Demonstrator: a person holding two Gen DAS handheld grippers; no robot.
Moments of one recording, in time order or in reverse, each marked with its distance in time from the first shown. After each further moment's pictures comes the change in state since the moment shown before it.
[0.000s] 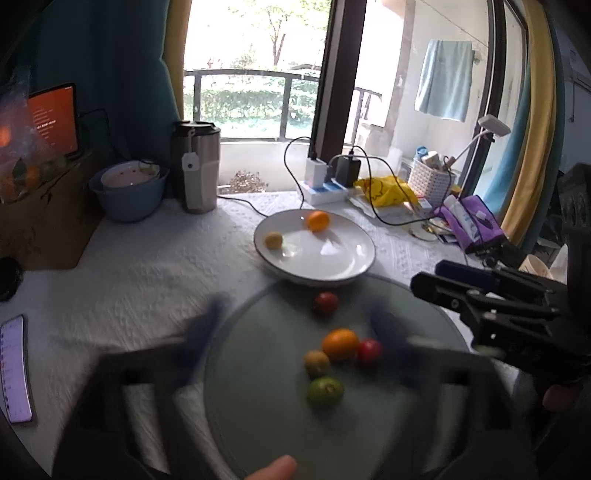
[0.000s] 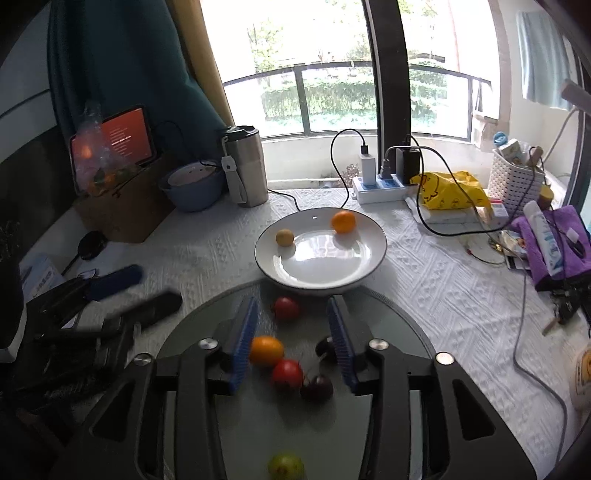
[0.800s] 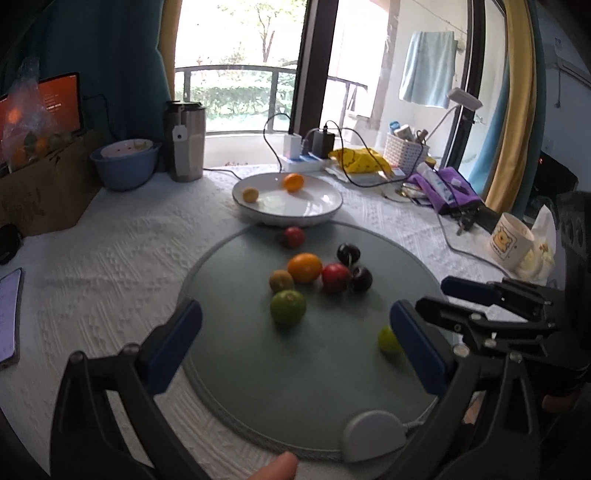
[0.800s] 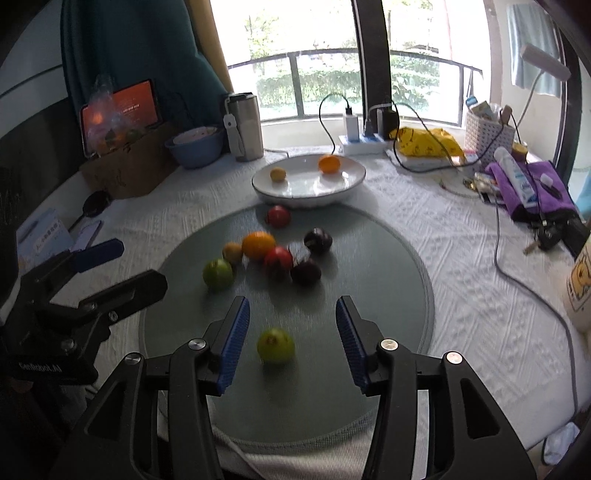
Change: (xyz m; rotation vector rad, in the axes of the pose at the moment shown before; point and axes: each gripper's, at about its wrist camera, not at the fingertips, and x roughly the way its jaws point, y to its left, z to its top) left arm -0.034 -0.028 -0.070 0.033 0.021 -0.026; right arm -0.041 -0.002 -0.092 0.000 0.054 -0.026
